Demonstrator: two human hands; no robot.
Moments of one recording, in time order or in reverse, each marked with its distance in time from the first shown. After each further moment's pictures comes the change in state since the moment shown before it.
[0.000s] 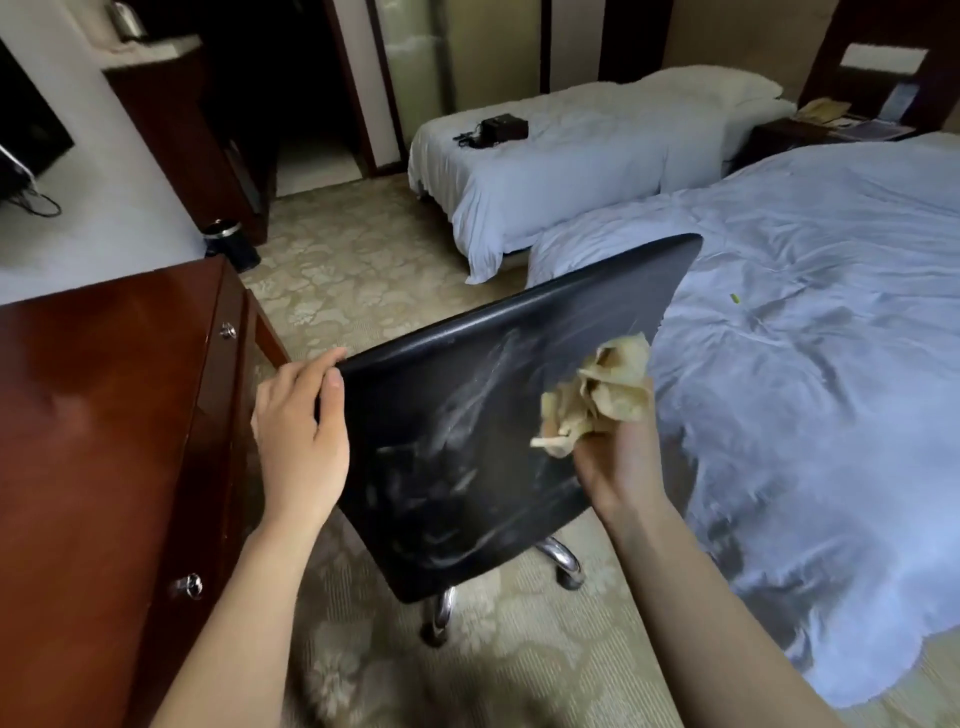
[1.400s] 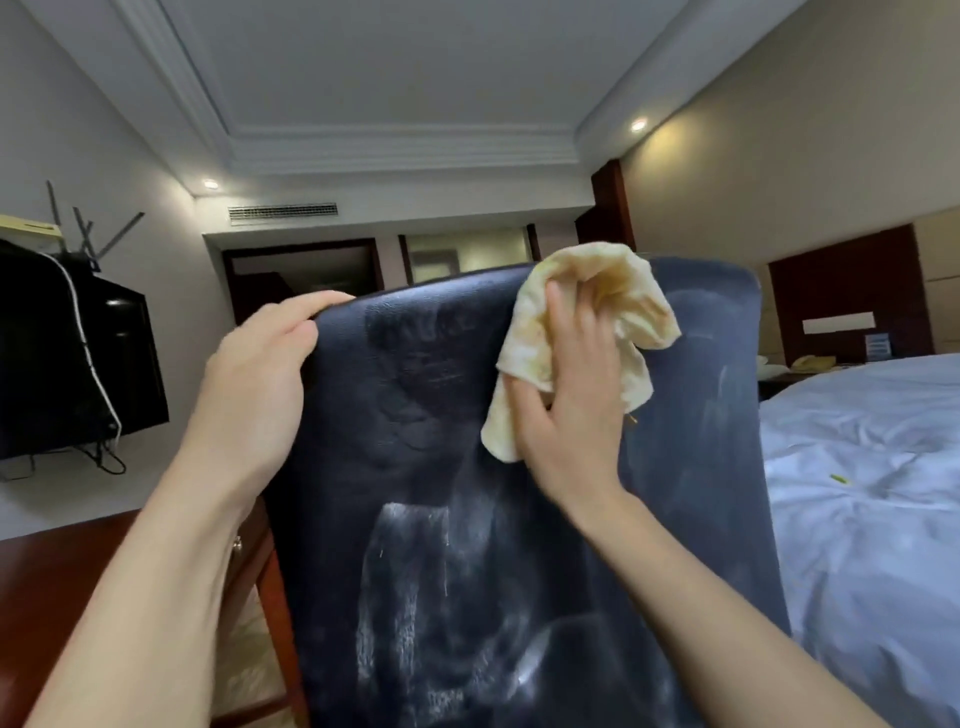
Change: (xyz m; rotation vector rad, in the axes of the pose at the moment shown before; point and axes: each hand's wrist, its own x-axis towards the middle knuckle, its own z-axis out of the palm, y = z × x) left_hand 0.035 -0.061 0.021 -0.480 0.212 0.477; right_hand 0.089 0.120 0.010 -0.990 -0.123 -1.574
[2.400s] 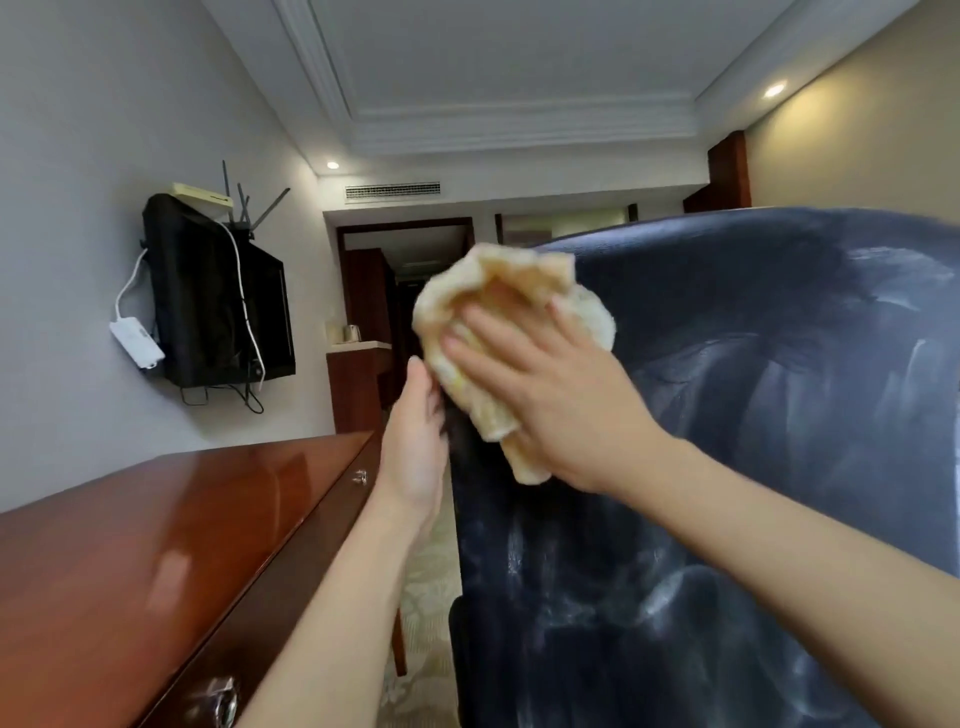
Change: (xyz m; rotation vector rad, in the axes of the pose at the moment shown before) left_hand -0.068 -0.055 -0.023 -0.723 -0.003 -0.324; right_hand -0.024 -0.091 0.058 -0.404 -0.429 -0.776
